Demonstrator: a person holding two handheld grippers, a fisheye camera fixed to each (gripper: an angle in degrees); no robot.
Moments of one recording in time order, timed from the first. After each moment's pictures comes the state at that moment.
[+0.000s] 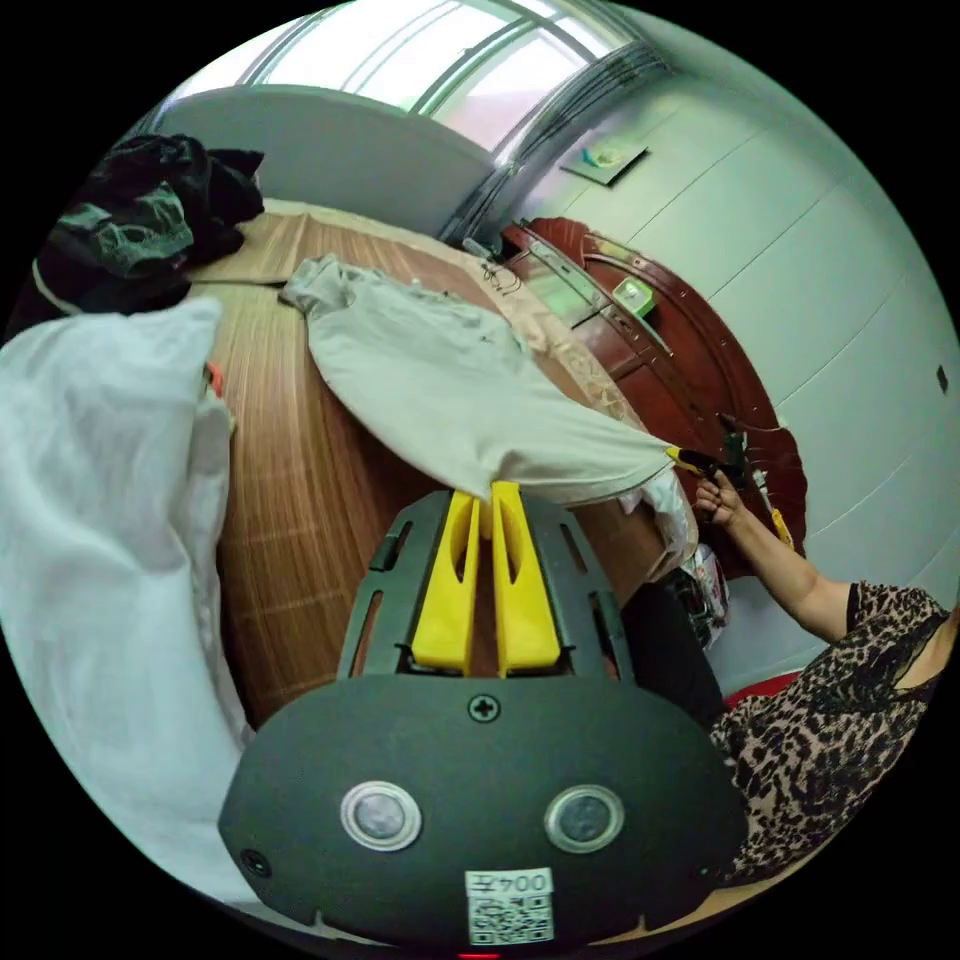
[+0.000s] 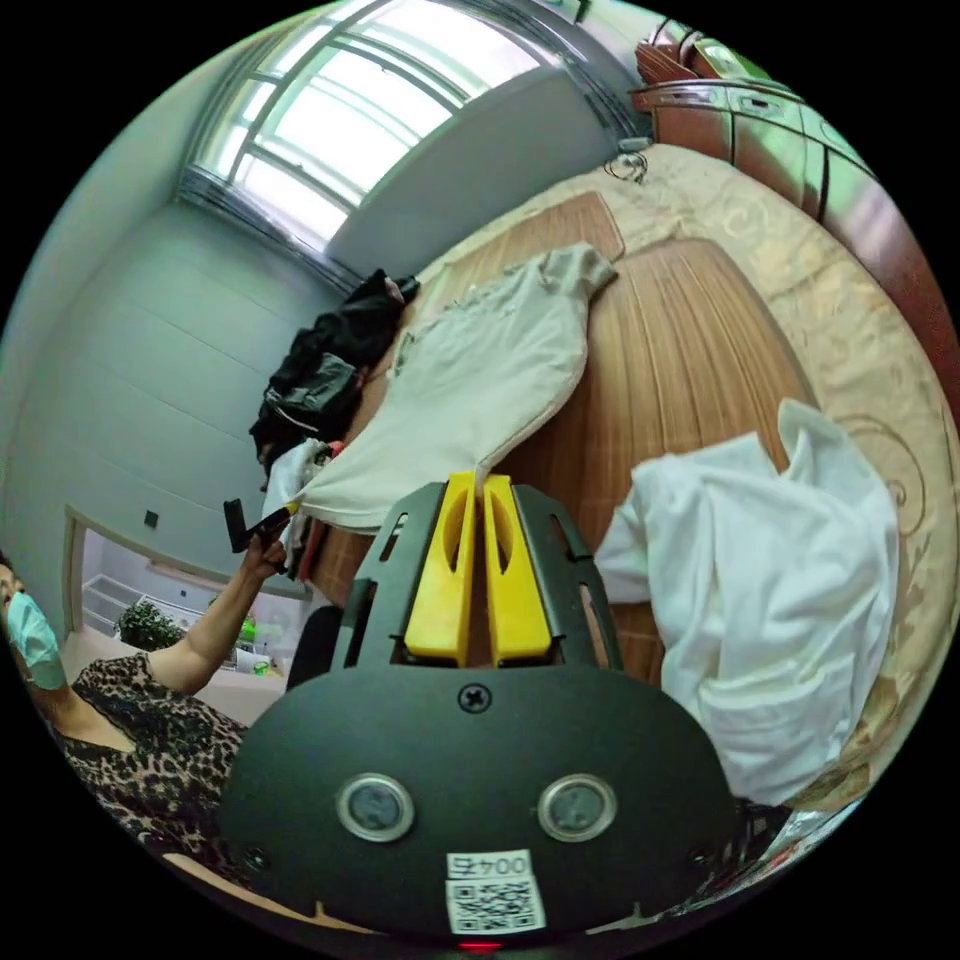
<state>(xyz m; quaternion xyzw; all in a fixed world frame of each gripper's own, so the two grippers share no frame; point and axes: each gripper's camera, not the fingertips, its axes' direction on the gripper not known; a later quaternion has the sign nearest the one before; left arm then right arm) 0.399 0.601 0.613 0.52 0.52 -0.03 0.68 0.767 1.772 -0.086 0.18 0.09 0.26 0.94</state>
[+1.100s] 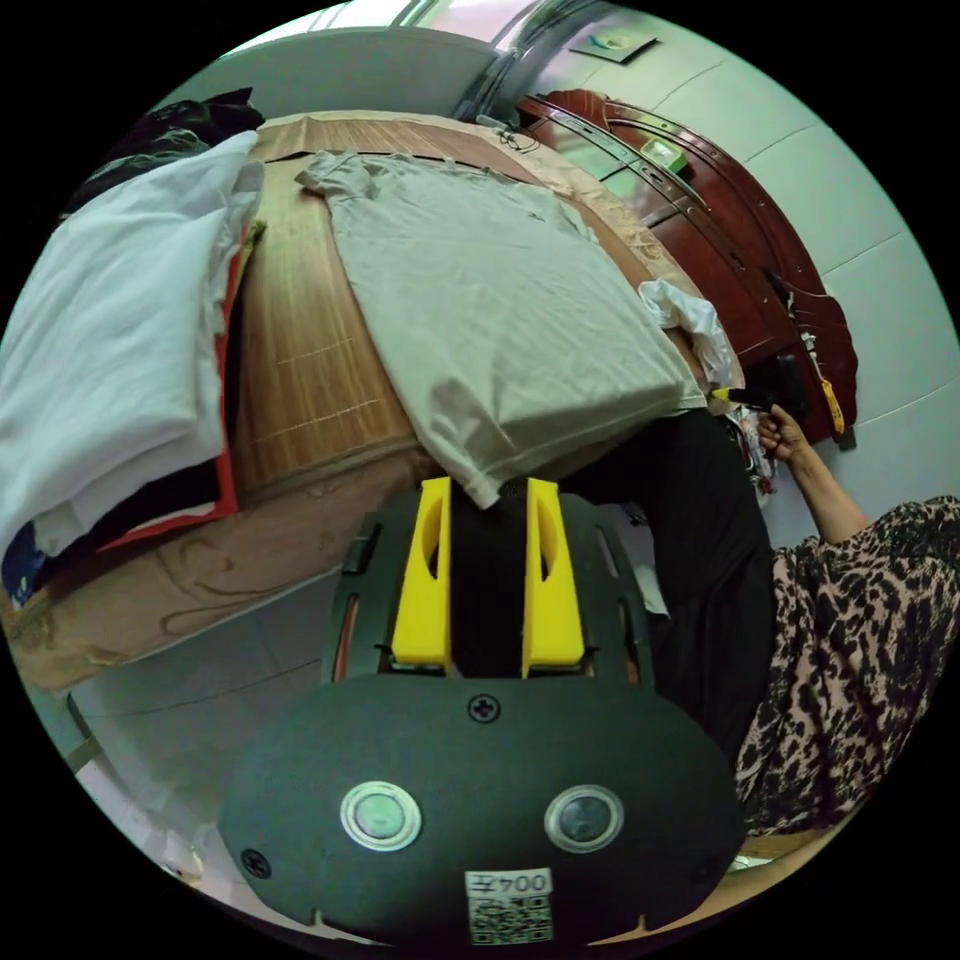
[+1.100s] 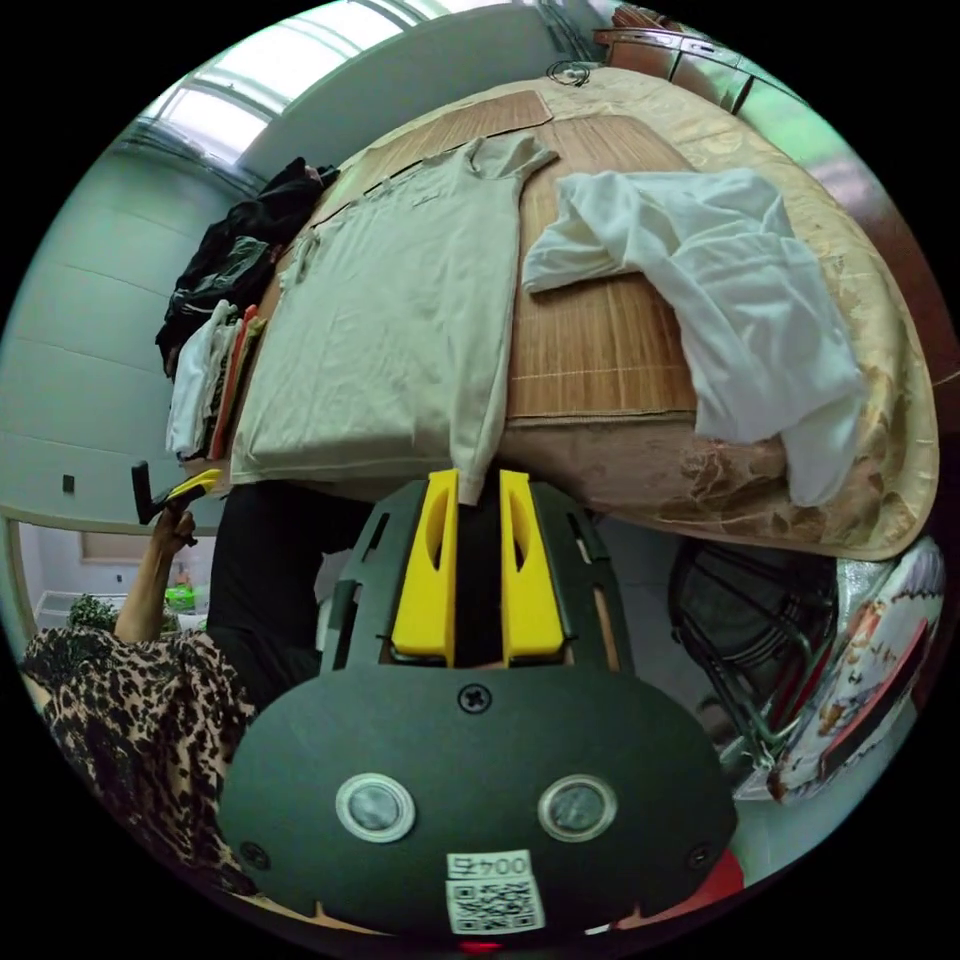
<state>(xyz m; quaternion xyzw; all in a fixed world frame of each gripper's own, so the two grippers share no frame) 0.528 0.664 0.774 0.41 0.44 0.01 0.80 0.638 1.791 0.033 0.04 0.19 0.32 0.93</state>
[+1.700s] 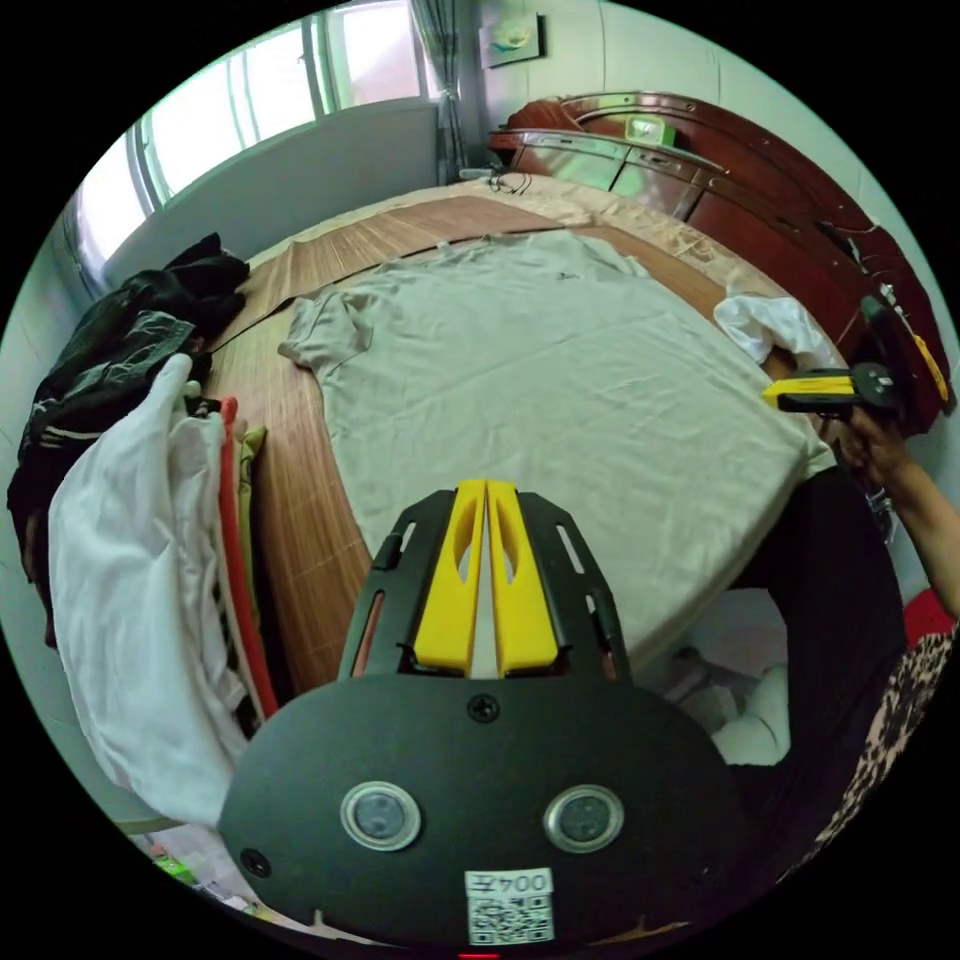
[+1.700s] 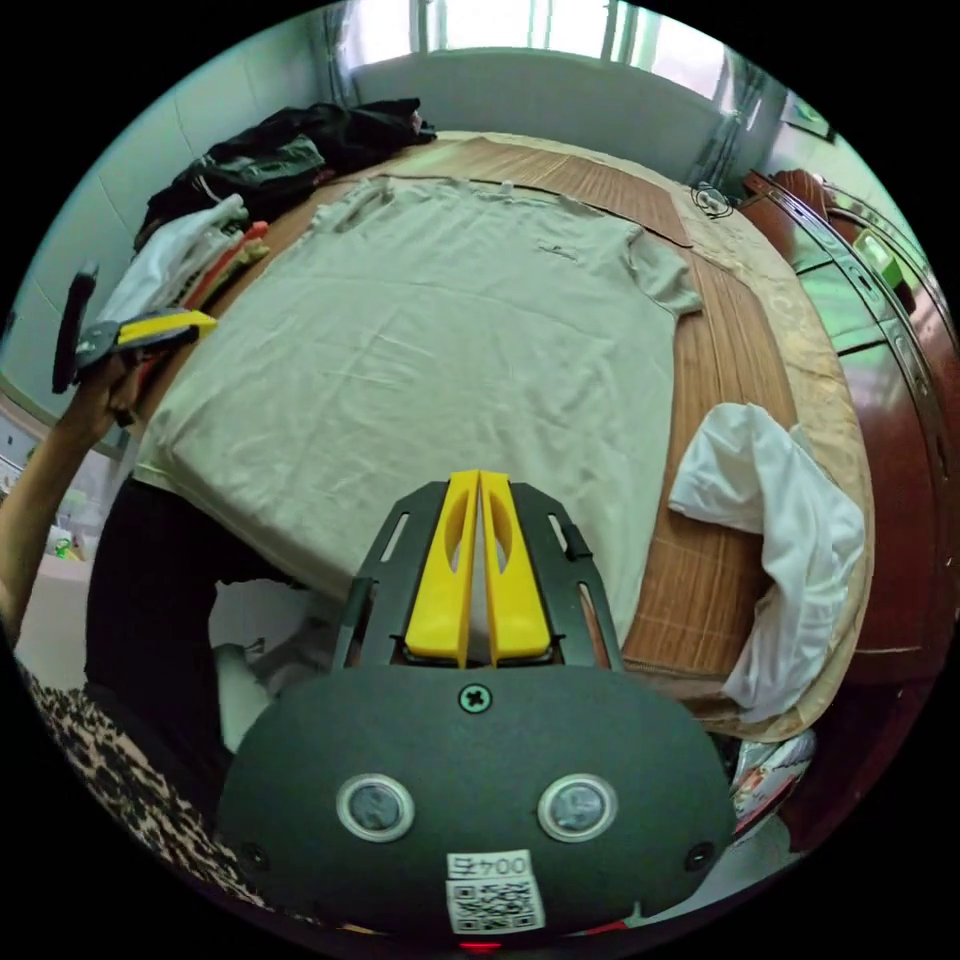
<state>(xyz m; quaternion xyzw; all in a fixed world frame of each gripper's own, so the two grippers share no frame) 0.578 0.544 0.685 0.49 0.24 -0.02 0.84 0.592 1.570 0.173 -0.03 0.37 0.15 0.92</state>
